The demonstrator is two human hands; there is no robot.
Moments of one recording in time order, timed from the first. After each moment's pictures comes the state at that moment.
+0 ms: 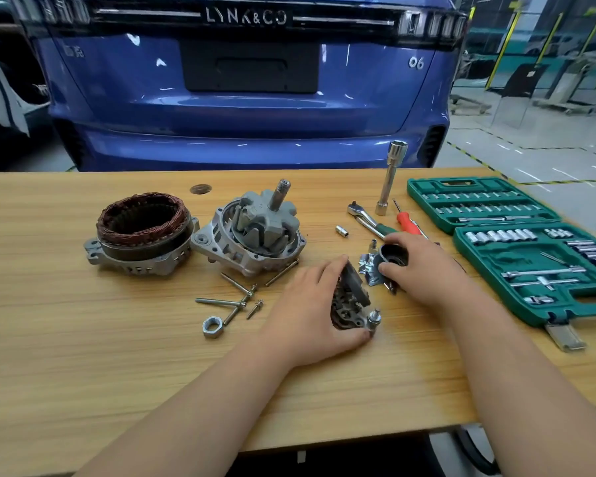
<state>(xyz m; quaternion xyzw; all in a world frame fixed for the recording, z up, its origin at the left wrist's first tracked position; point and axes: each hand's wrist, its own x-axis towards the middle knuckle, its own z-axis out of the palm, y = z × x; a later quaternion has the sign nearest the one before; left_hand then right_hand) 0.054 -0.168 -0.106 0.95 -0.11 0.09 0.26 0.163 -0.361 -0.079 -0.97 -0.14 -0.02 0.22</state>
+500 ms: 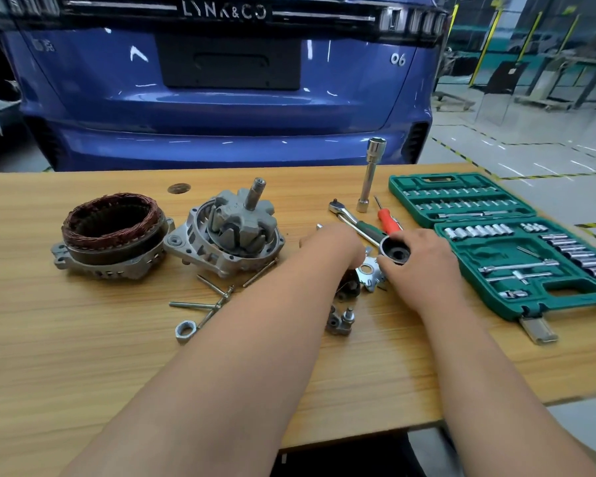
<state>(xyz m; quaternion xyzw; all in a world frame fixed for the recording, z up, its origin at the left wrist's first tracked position) 0.186 -0.232 -0.055 0.98 0.06 -0.16 0.11 0.155 -0.375 -0.091 -0.96 -0.05 -0.18 0.22</state>
